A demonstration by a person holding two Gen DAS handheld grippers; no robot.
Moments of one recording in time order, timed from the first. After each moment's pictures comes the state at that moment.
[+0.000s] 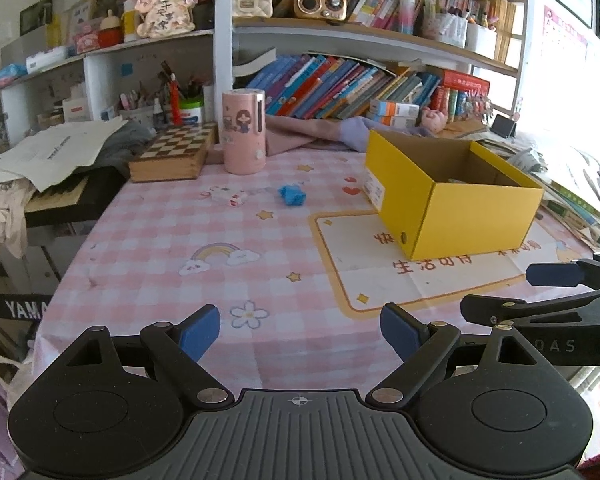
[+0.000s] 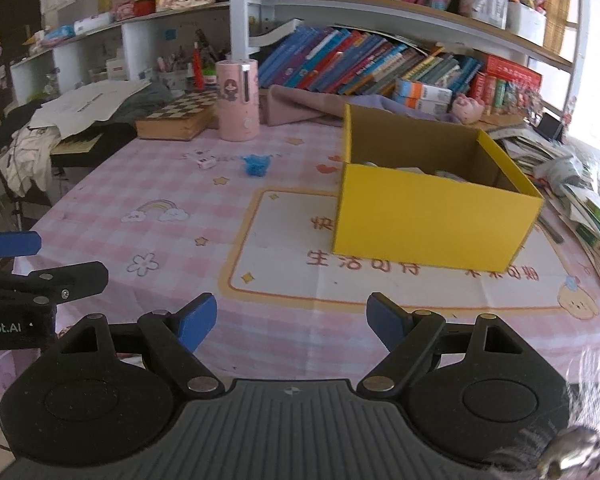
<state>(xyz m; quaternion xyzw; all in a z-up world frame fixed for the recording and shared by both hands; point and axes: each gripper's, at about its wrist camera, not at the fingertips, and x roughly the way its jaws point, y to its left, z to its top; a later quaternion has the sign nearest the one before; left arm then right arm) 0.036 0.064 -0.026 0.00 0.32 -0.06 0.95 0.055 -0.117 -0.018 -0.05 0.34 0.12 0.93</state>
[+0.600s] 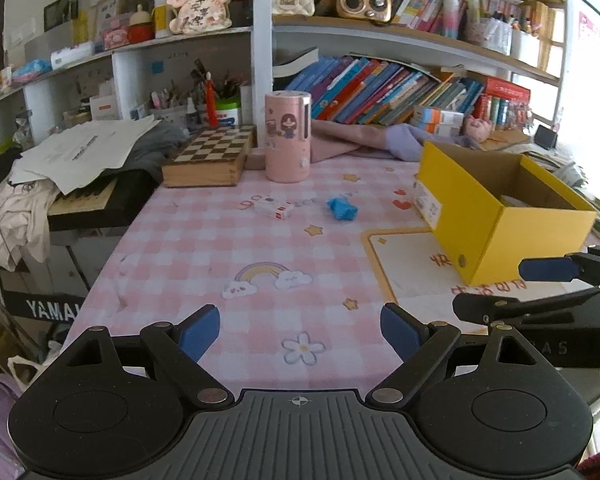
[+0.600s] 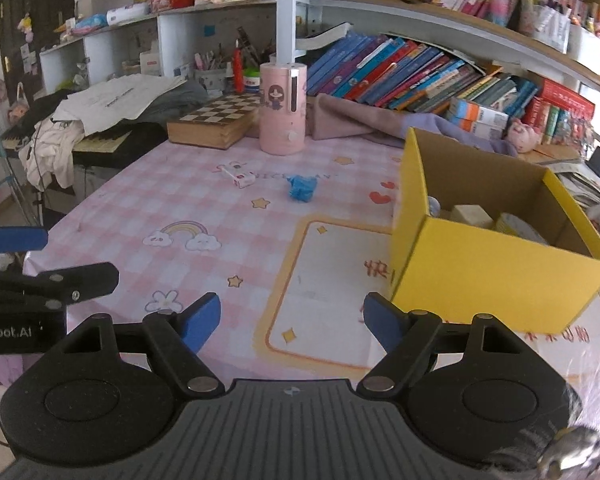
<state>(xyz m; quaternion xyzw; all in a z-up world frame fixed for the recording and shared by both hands) 0.086 0.094 -0.031 0.00 0.32 -0.02 0.95 0.122 -0.073 -0.024 -0.07 0.33 0.17 0.93</state>
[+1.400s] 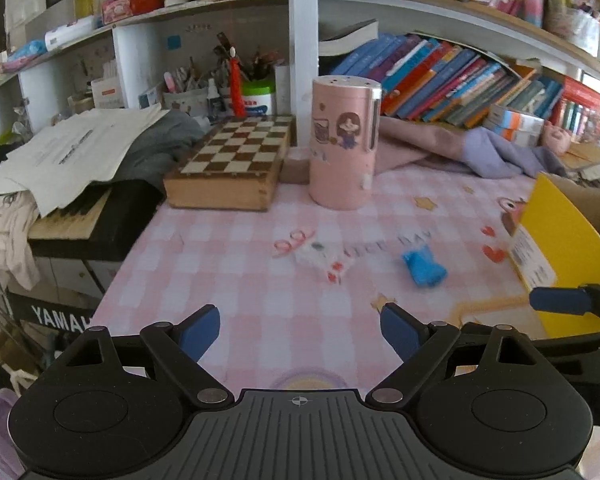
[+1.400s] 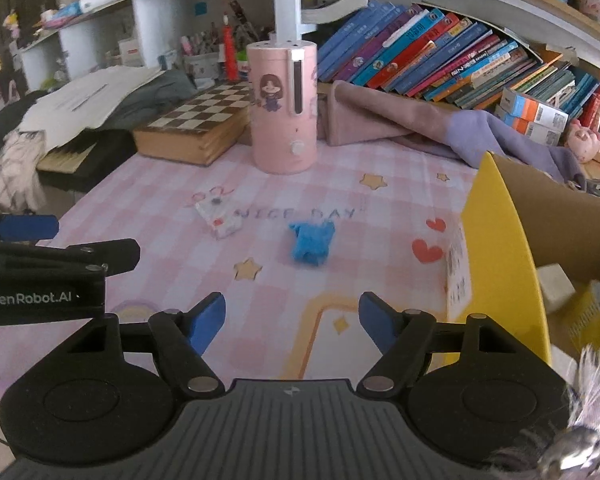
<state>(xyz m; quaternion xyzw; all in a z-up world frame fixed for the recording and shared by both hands) 0.259 0.122 -0.052 0.00 0.35 0.04 0.94 0.293 -0.022 -0.052 -0.06 0.37 0.19 0.91</state>
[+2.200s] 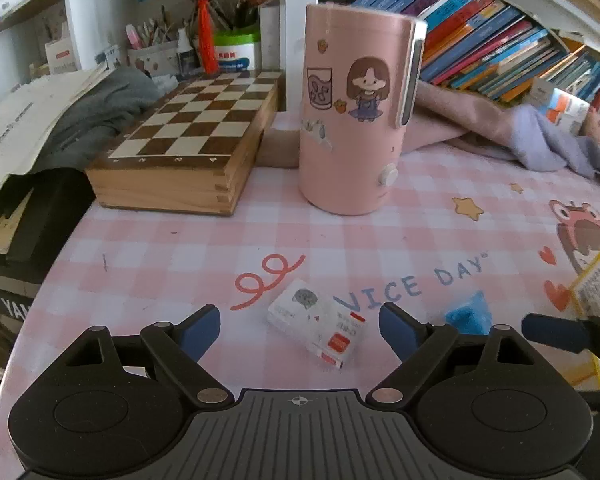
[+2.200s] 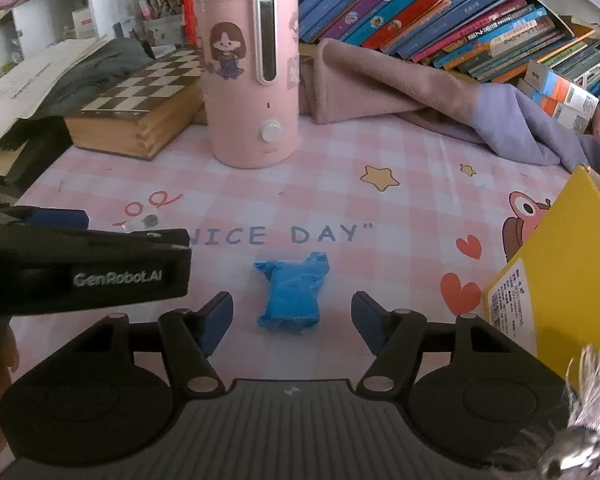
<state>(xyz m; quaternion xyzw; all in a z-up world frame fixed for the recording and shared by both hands) 0.388 0.118 -0.108 -0.02 0.41 0.04 0.91 0.394 0.012 -0.099 -0.07 0.41 0.16 0.89</state>
